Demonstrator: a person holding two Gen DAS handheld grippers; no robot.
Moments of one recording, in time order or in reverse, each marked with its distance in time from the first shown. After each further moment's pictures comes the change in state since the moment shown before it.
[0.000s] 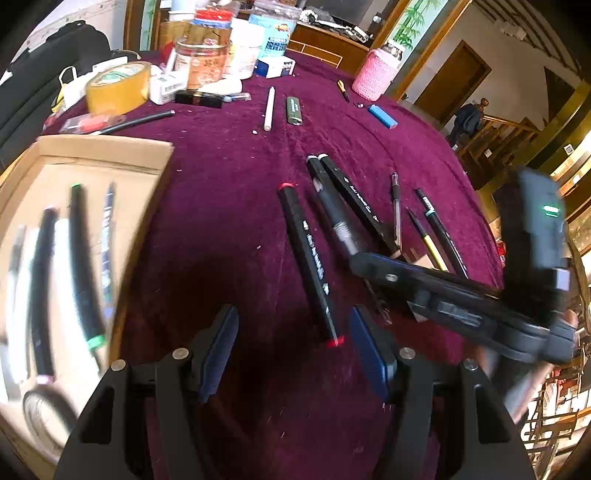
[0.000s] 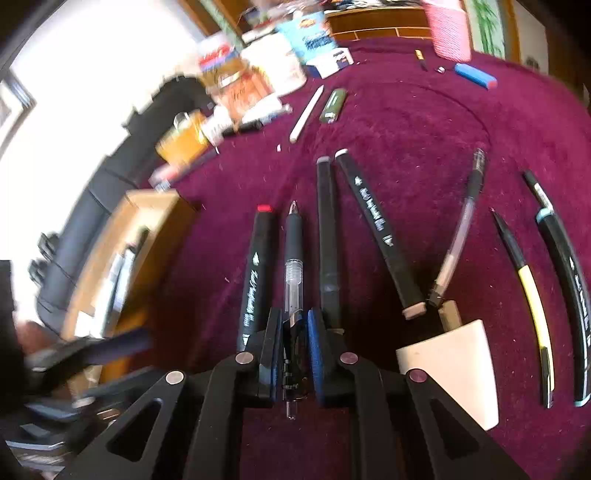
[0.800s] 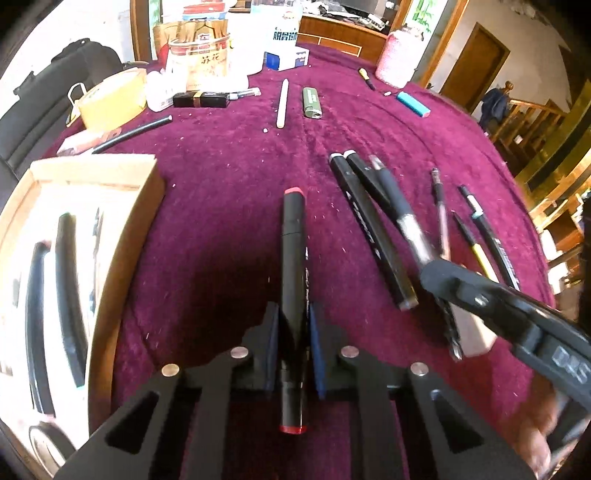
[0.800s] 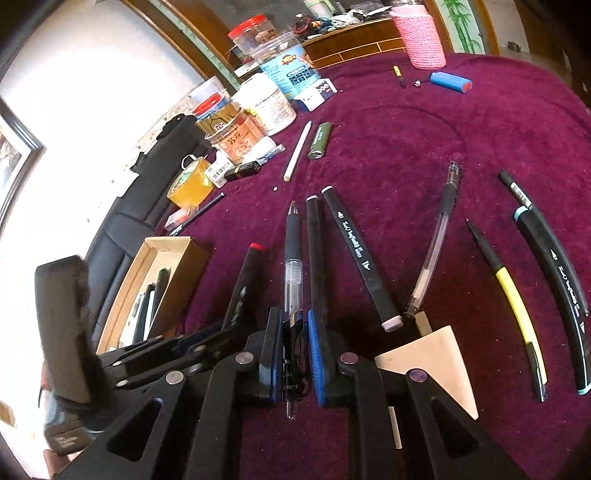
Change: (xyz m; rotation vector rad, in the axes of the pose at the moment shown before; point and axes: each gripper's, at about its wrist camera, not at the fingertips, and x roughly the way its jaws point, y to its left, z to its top) left arm 0.034 -0.006 0.018 0.039 -0.005 0.149; right arm -0.022 -0.007 0.001 0.065 -0.102 0.032
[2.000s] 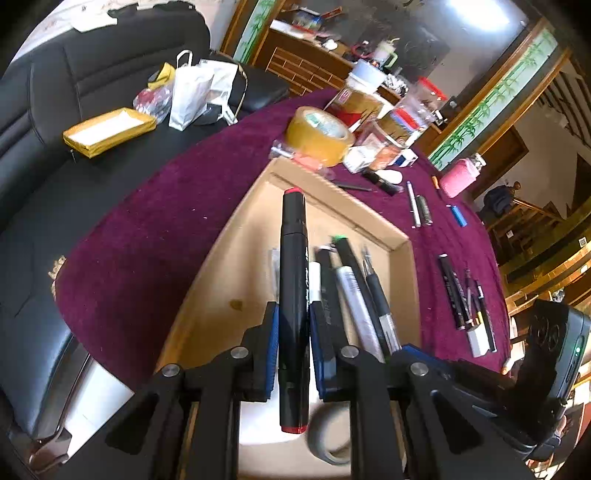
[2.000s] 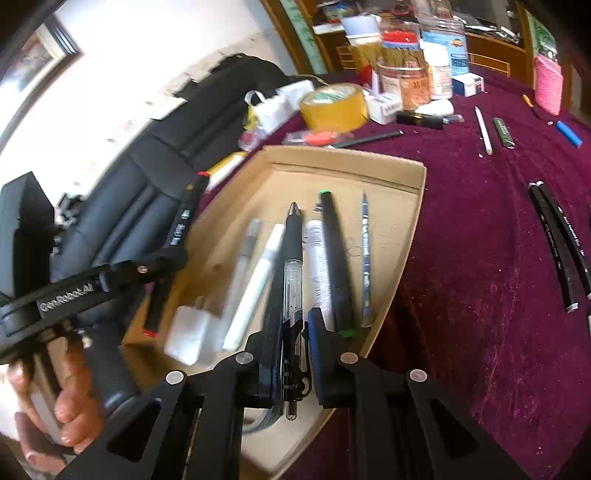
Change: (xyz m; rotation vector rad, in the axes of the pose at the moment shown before) left arm -0.118 0.266 -0.037 -0.302 -0.133 -0.118; right arm 0.092 0.229 -0.059 -0.222 0.130 -0.040
